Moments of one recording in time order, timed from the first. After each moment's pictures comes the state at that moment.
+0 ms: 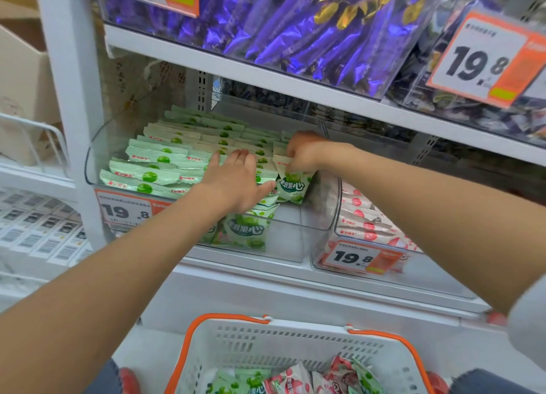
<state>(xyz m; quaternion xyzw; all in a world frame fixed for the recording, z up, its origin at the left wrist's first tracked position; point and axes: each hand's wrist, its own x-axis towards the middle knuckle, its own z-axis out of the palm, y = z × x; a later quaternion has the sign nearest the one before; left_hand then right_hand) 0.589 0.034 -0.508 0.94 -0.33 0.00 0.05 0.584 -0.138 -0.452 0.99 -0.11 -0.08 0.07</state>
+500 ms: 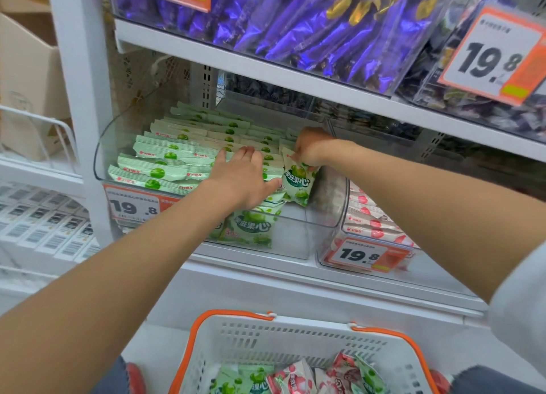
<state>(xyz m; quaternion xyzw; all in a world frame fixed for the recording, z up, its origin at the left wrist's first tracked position) 0.588 0.034 -0.506 0.94 -0.34 -0.01 0.06 0.590 -0.137 -0.454 0.99 -0.15 -0.06 0.02</state>
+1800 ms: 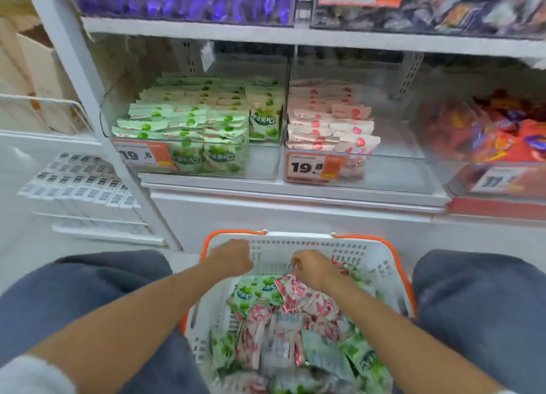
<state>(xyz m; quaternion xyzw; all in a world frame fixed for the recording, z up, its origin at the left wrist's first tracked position) 0.406 0.069 -0.669 0.92 -0.30 -0.26 0.03 0.291 -0.108 -0.687 0.94 -0.16 -0.17 -0.23</state>
